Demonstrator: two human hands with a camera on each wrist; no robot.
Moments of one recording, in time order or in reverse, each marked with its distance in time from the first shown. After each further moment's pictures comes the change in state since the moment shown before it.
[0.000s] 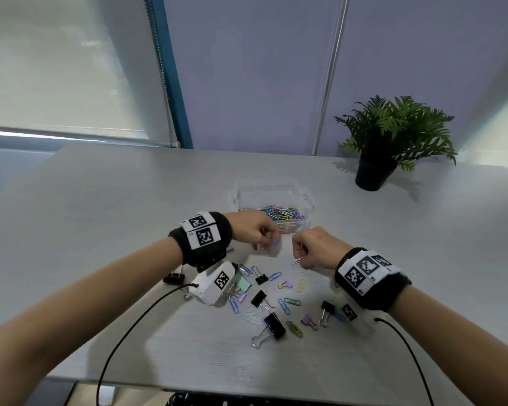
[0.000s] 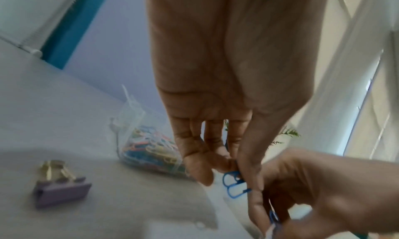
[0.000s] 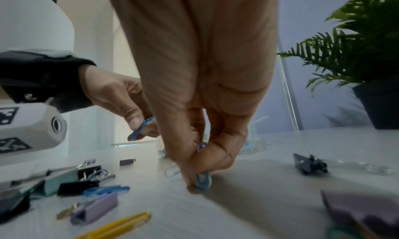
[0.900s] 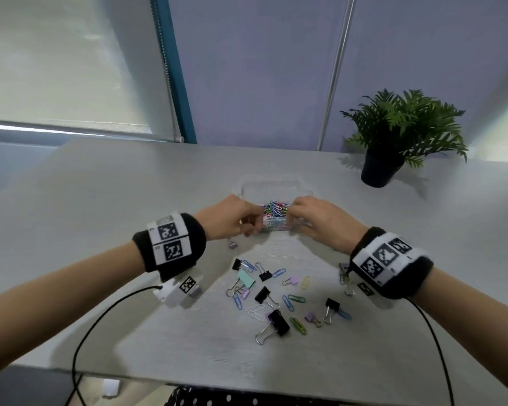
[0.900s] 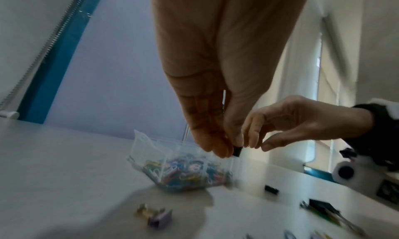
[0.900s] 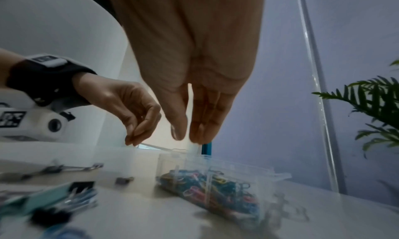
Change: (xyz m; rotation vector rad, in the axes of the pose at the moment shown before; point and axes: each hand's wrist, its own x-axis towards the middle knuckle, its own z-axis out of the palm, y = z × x) left_hand -0.045 -0.010 -0.007 0.161 0.301 0.040; right_hand -0.004 -0.009 -0.033 -0.104 0.246 -0.274
